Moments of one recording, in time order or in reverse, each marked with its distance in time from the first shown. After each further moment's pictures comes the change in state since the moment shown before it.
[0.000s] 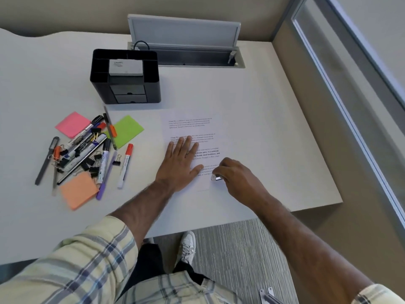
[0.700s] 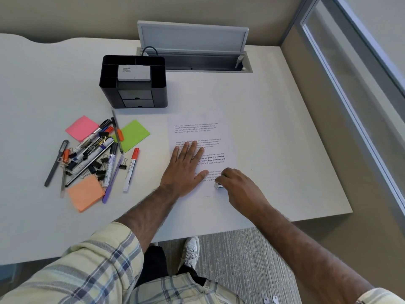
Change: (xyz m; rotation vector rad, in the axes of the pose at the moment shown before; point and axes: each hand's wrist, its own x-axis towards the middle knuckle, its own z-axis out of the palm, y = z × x) left_hand 0.001 -0.001 0.003 -0.002 0.015 -0.003; right_hand -0.001 0.004 0.018 -0.096 0.003 -0.047
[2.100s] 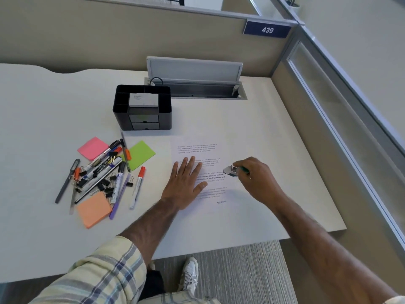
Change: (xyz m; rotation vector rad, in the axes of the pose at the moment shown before) left_hand -0.002 -0.009 -0.023 -0.009 0.011 -0.014; right_hand 0.030 0.017 -0.074 0.300 0.200 0.306
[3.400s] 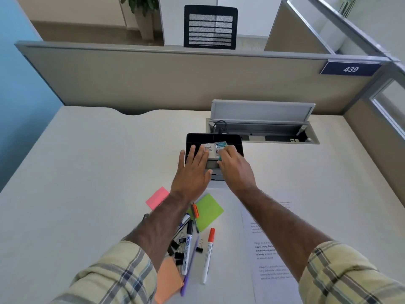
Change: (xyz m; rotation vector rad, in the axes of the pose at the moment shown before) left_hand 0.089 -0.239 -0.118 0.096 0.139 -0.174; right_hand 0.256 -0.193 0.156 -0.250 0.247 -0.396
